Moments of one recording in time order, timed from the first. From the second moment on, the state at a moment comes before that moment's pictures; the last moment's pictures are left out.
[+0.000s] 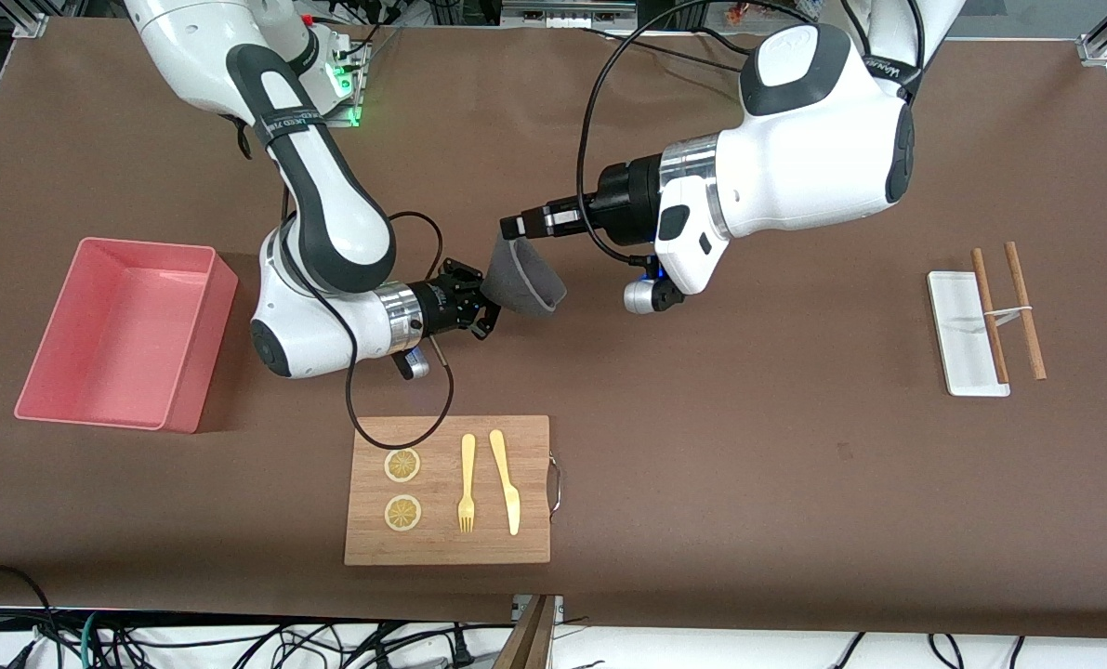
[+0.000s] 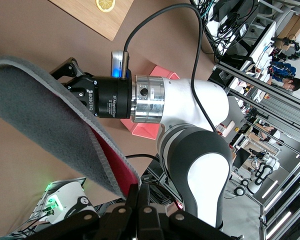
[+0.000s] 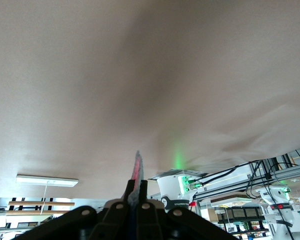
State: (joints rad) left arm -0.18 0.45 -0.47 -1.29 -0.83 2.09 -0.79; right arm 0.39 0.65 0.03 -1.45 0.89 1.76 1.12
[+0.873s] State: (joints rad) left arm -0.02 0.40 -0.47 -1.28 -0.77 1.82 -0.79; right arm 0.39 0.64 0.03 -1.38 0.57 1.76 1.04
